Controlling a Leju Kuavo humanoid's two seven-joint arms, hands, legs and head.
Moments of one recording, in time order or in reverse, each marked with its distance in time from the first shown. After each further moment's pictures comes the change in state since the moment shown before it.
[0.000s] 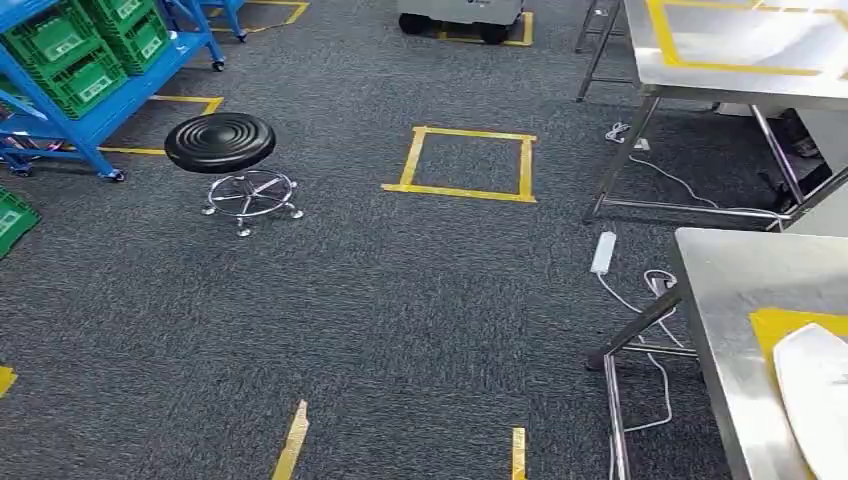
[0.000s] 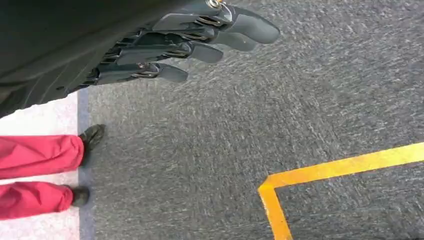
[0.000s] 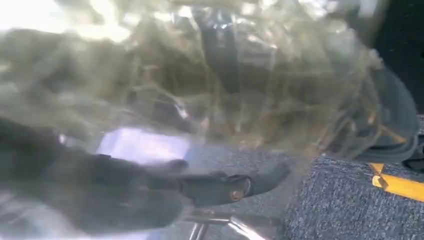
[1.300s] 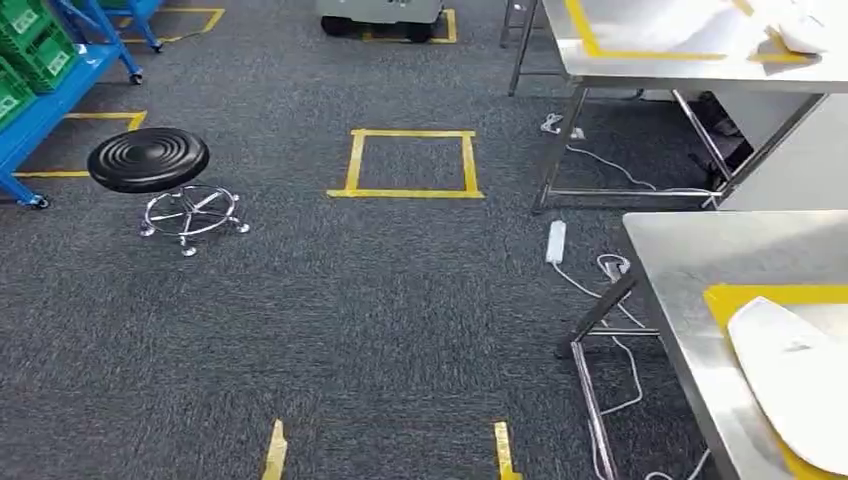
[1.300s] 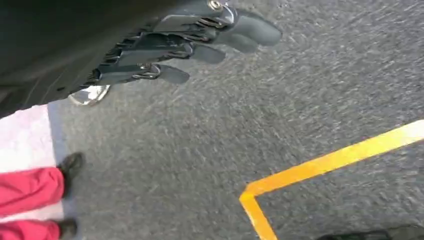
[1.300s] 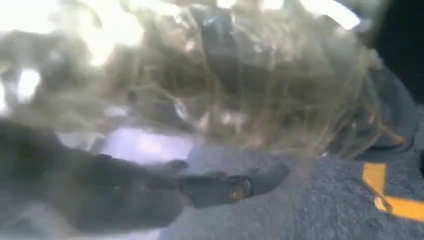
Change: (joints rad) left arm -0.022 0.035 -0.103 -0.031 0.092 0.006 -0.046; right arm 0.008 -0.009 -0.001 -0.021 -0.050 0.026 -0.001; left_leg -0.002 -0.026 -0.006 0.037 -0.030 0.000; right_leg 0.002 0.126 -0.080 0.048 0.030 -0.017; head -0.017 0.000
